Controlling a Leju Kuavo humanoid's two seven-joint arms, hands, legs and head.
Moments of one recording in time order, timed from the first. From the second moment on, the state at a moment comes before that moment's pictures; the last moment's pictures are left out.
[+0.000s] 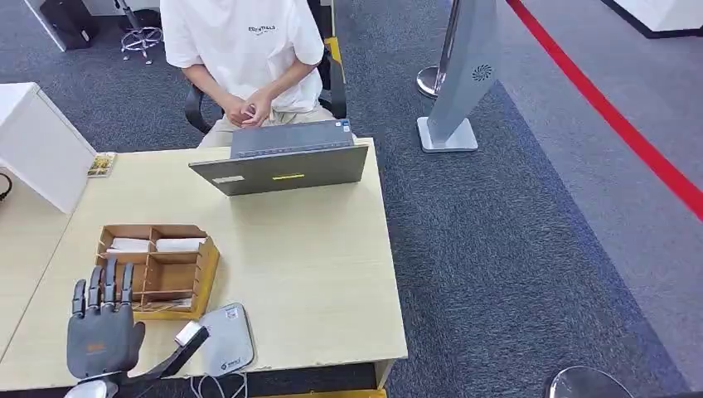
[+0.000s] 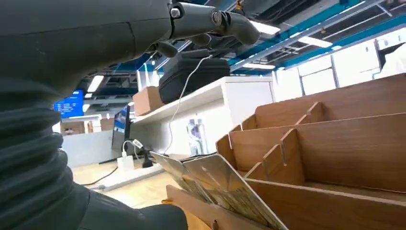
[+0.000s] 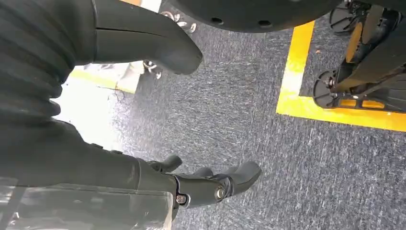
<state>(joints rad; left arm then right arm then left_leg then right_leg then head) 0.09 0.11 -0.12 -1.38 -1.43 0.57 0.12 -0.03 0.08 -0.50 -0.18 0.74 -0.02 0.17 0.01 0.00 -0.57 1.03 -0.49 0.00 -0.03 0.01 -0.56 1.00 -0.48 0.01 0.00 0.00</state>
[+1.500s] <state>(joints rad) 0.04 0.10 -0.12 -1.30 -1.43 0.61 0.11 -0.03 0.08 -0.51 -0.18 0.77 -0.01 0.17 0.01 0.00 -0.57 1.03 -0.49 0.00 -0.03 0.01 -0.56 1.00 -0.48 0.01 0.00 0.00</state>
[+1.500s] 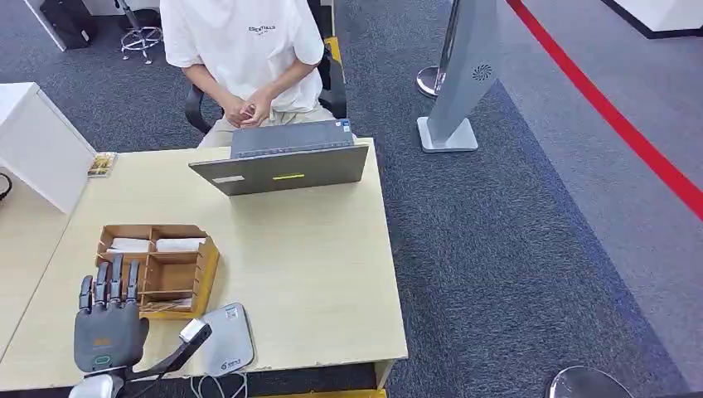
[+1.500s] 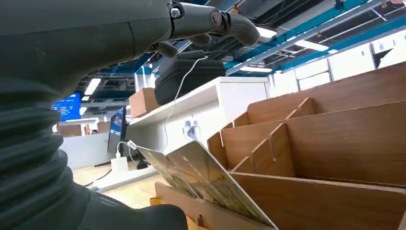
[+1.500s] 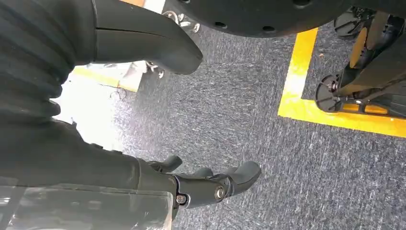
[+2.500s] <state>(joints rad) 0.00 0.10 -0.12 -1.25 -1.45 0.60 0.10 -0.04 0.08 -0.51 -0.18 0.79 0.00 0.17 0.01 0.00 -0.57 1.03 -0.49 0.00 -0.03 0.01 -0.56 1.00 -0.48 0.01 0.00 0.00</state>
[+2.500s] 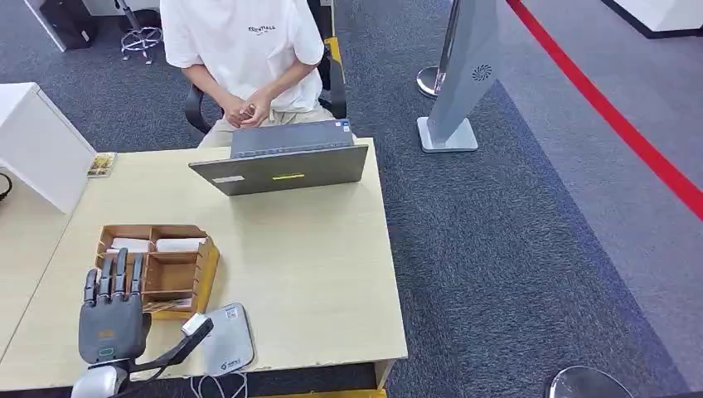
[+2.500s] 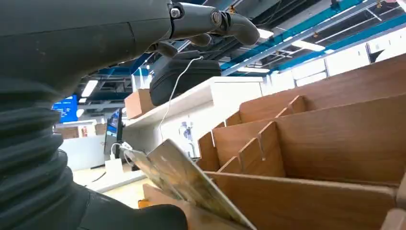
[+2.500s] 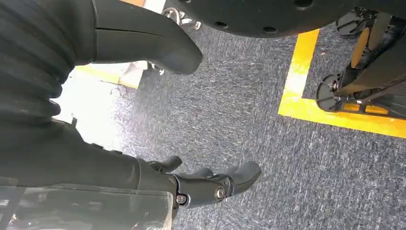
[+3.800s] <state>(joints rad) -0.02 0.10 -0.13 -1.24 -1.43 0.56 0.08 -0.04 0.08 -0.53 -0.18 0.81 0.00 0.17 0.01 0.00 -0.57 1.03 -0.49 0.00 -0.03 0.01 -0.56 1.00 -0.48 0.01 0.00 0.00</state>
